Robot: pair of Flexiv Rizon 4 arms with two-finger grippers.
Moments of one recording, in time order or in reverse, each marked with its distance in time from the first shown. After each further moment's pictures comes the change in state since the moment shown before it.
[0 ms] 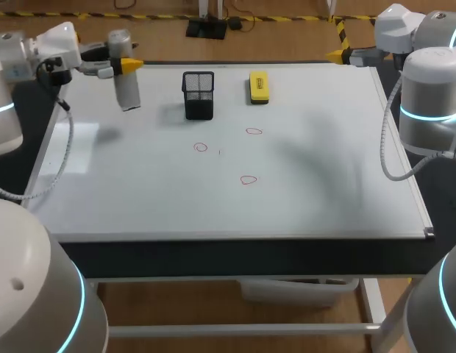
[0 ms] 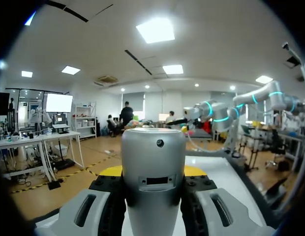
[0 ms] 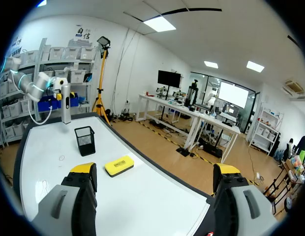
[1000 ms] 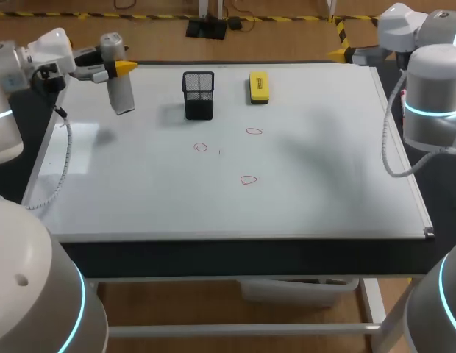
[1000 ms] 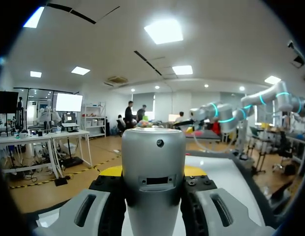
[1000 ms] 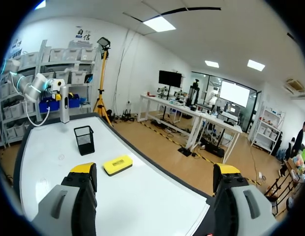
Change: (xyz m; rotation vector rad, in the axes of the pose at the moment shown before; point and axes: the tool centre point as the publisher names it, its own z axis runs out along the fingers) left arm 0.000 0.002 -0.013 0.006 -0.083 -0.011; right arm -0.014 -0.008 0.006 -0.001 0.027 0.007
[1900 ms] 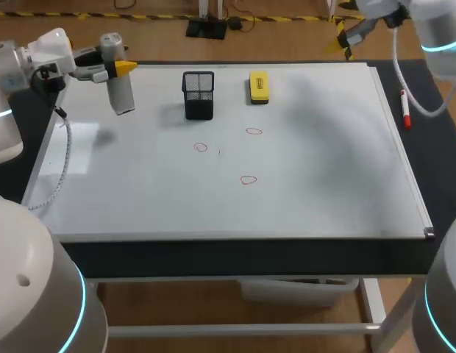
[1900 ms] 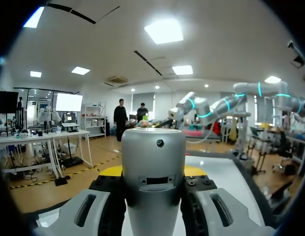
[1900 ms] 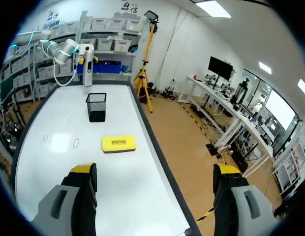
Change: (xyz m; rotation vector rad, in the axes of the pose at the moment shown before) left arm 0.000 0.000 0.000 0.000 -0.001 0.000; right arm -0.025 -0.006 0.092 0.223 0.393 -0.329
